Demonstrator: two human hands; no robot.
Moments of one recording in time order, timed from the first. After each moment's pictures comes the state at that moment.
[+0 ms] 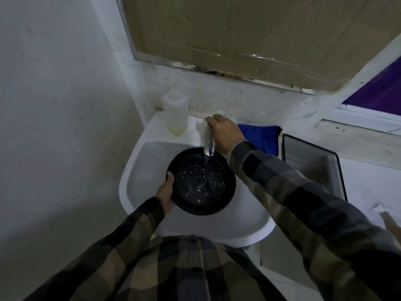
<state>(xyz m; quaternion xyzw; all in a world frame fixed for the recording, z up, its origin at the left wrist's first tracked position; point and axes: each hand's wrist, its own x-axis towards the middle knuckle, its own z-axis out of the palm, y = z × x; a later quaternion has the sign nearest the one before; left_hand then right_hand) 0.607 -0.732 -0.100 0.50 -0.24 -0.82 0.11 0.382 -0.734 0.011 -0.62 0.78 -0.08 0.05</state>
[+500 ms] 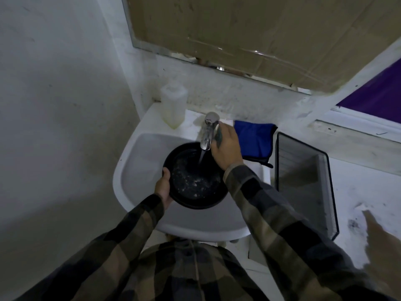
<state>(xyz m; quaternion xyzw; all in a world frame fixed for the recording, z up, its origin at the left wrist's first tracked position) 0.604 -0.718 -0.108 0.53 -0.23 -0.80 0.15 0.415 -0.680 -0.013 -0.47 0.81 -0.34 0.09</state>
